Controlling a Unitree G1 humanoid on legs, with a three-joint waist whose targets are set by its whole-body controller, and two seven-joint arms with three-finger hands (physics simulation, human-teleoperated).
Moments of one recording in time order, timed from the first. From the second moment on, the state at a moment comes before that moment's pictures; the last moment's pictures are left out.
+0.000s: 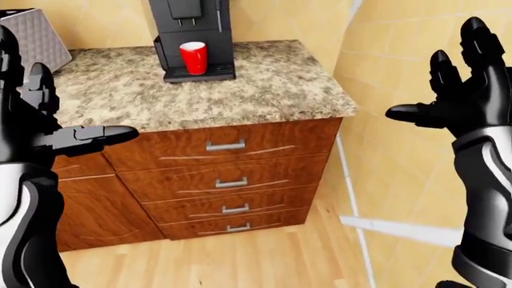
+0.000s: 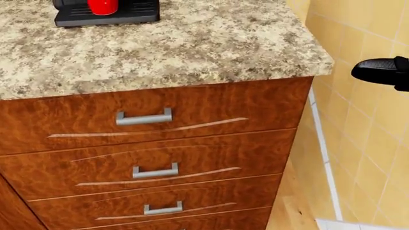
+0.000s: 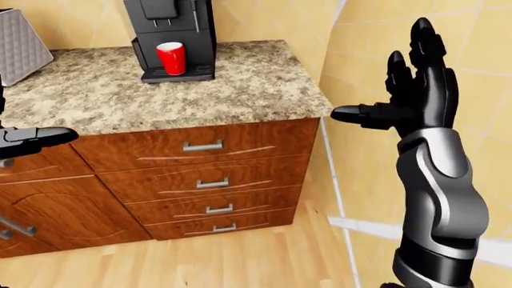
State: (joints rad) left arm -0.37 0.49 0.52 -0.55 -0.33 0.69 0.06; right arm -0.50 -0.50 -0.41 -0.29 0.44 0.55 -0.03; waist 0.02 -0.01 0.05
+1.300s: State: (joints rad) left arm -0.37 0.48 0.50 -0.56 -0.33 0.70 0.05; right arm -0.48 -0.52 -0.43 -0.29 0.45 0.56 -0.04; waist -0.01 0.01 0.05
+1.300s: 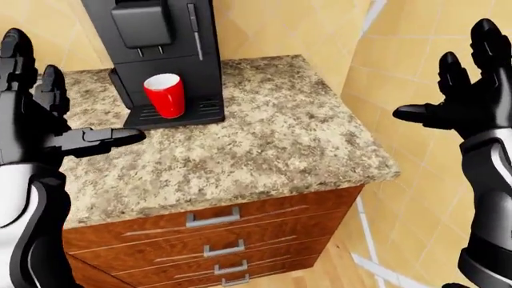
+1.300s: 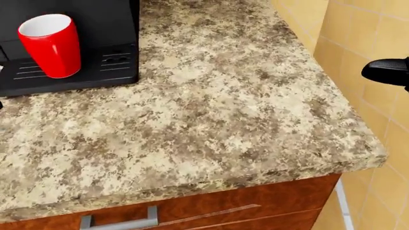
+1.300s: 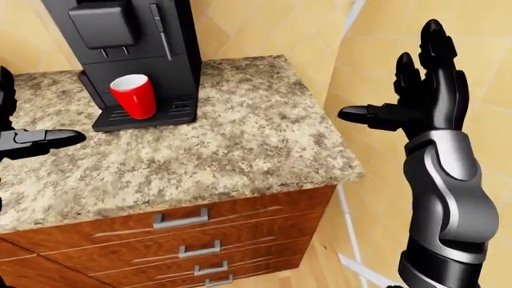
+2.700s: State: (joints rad) left arm -0.38 0.43 0.46 -0.54 -0.22 0.81 0.14; right arm -0.52 -0.52 -0.41 -0.21 0.33 0.61 -0.09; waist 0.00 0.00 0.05
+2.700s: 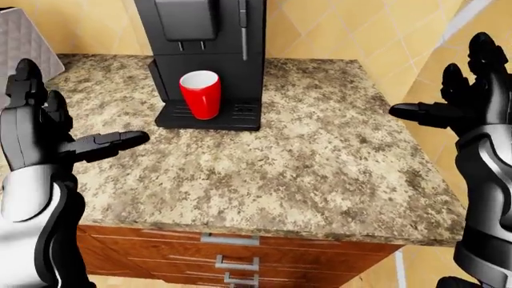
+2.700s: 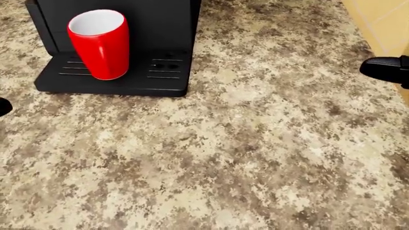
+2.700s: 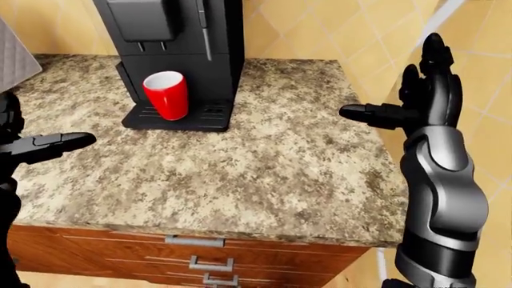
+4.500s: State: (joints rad) left arm -0.80 0.00 0.05 0.18 0.00 0.56 0.65; right arm -0.53 -0.56 -0.43 -0.23 0.41 0.67 -0.11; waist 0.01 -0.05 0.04
